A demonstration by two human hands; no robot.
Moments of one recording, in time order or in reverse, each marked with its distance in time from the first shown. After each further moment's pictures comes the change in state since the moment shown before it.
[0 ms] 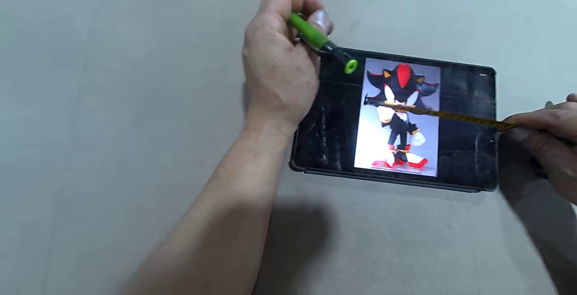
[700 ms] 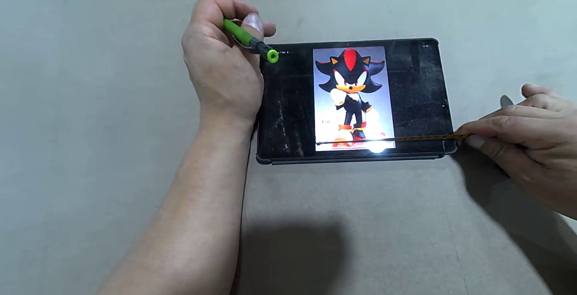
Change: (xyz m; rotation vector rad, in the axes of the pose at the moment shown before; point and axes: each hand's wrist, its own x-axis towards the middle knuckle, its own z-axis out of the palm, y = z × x) left_hand -0.002 -0.001 -0.001 -0.048 -0.020 0.006; right_hand -0.054 -0.018 0.004 -0.009 0.027 -0.136
